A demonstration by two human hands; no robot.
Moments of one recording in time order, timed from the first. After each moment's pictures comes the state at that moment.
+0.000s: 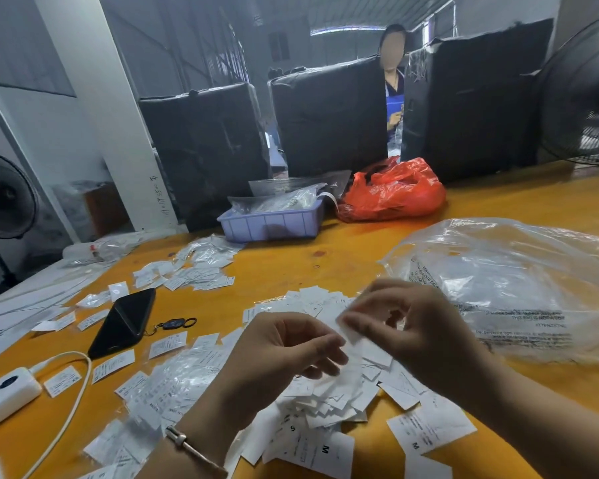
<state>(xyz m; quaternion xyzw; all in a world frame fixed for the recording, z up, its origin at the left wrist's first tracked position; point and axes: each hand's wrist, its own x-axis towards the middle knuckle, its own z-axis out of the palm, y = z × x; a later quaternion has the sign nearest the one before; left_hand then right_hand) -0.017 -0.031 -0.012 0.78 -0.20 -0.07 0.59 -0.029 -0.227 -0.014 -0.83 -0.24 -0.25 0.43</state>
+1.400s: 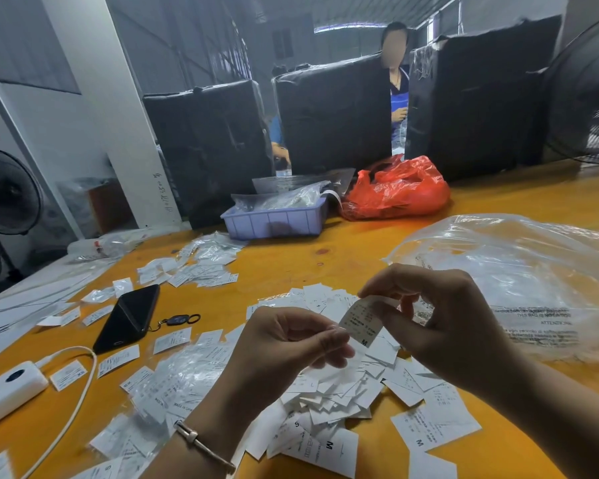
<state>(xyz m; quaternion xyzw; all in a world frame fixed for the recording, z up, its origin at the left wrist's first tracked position) -0.017 -0.032 -0.014 0.78 -0.23 -0.01 0.59 -0.033 -0.234 -0.007 -0.79 -0.30 -0.35 0.41</state>
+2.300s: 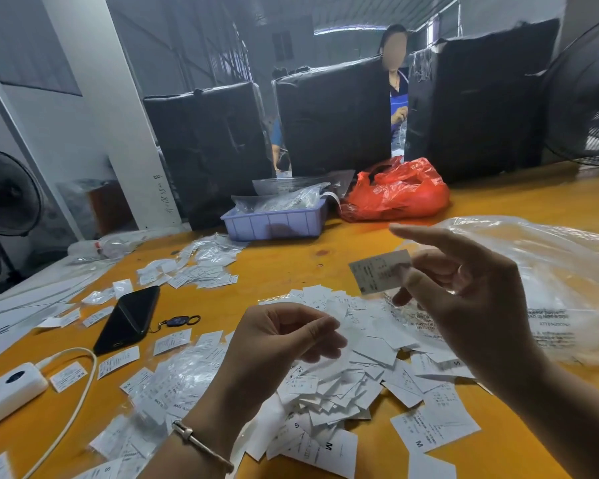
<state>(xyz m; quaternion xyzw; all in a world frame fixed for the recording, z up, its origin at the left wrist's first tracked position) -0.017 -0.029 -0.013 0.75 -0.20 0.00 0.63 -0.035 -0.239 -0.003 -0.71 -0.20 -0.38 0.56</state>
